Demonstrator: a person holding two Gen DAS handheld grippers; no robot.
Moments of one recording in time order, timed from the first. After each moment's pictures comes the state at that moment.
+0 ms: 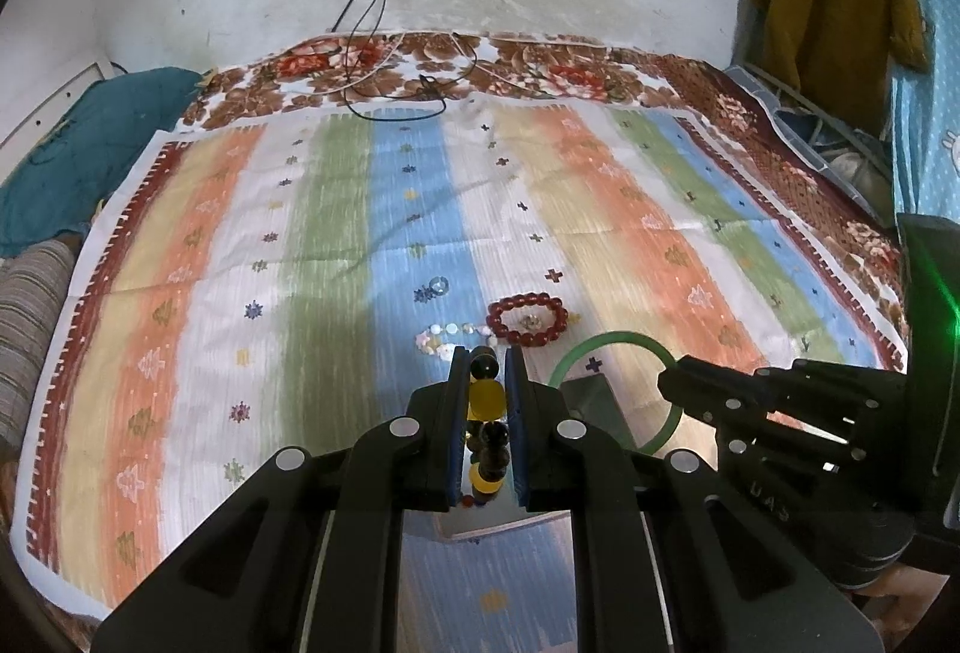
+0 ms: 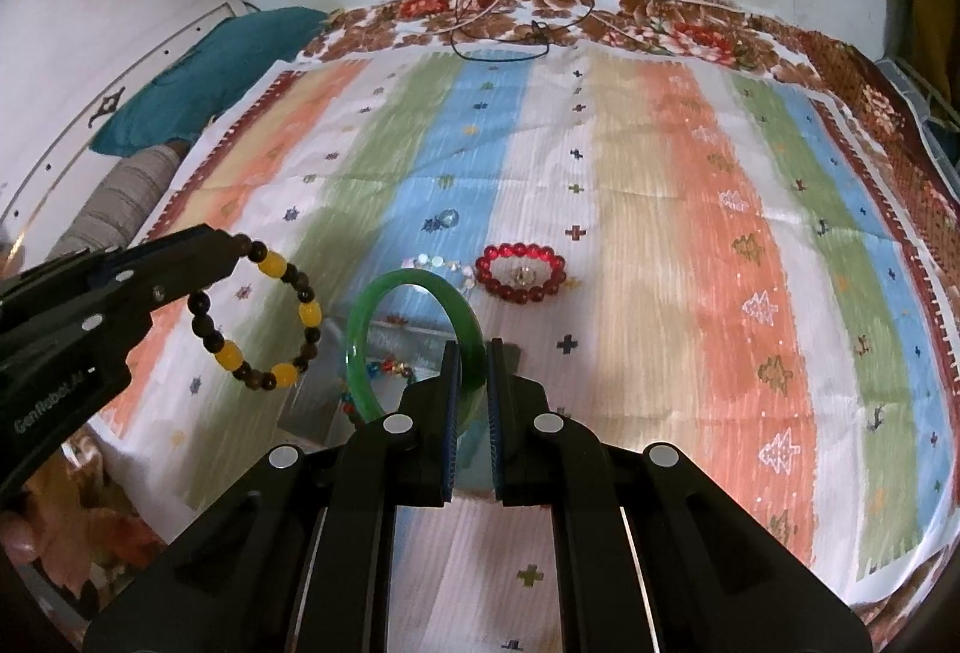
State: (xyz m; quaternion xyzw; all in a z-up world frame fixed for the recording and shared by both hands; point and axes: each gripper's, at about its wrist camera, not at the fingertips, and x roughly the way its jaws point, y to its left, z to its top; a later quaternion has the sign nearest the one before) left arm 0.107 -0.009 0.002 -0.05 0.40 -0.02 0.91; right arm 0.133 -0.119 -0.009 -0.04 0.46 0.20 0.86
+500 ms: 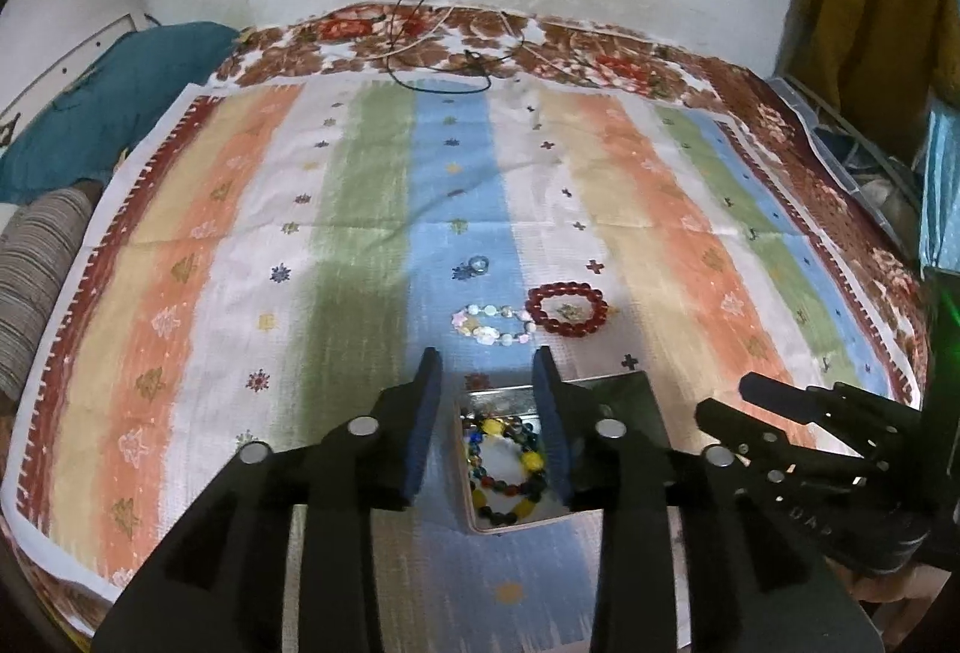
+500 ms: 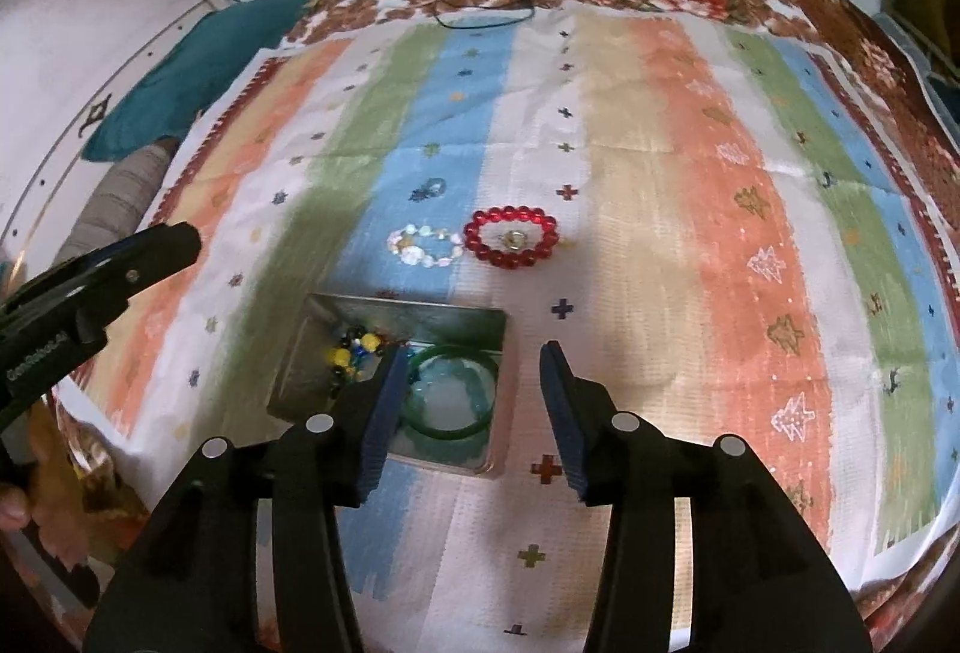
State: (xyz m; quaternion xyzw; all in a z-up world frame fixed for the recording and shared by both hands) left arm 0.113 0.018 -0.009 -0.08 0.43 0.02 0.90; right arm 0.144 -0.130 -0.023 -0.02 0.50 0.19 0.85
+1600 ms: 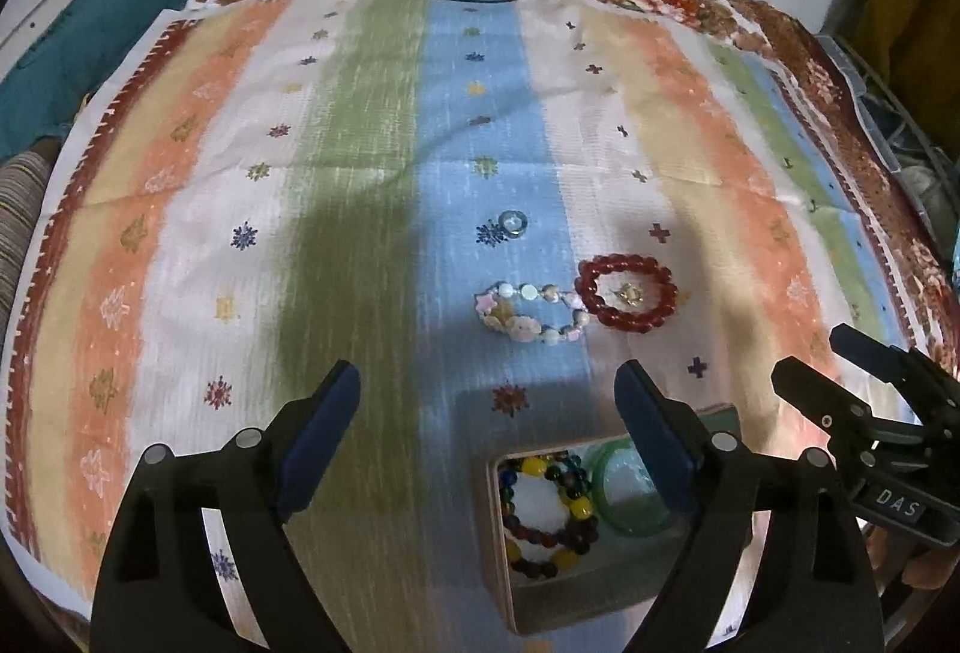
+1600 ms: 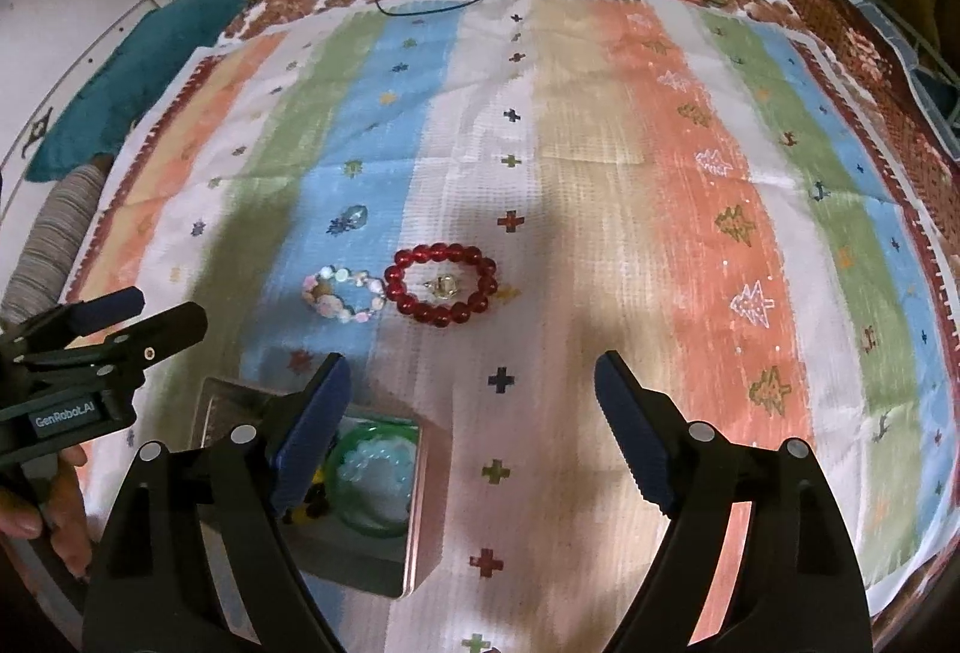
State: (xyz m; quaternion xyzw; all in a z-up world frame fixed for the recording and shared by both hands) left arm 0.194 0.041 -0.073 -0.10 0.52 0.03 0.85; right arm 0.217 -0.129 -0.048 -0.03 0.52 0.14 0.84
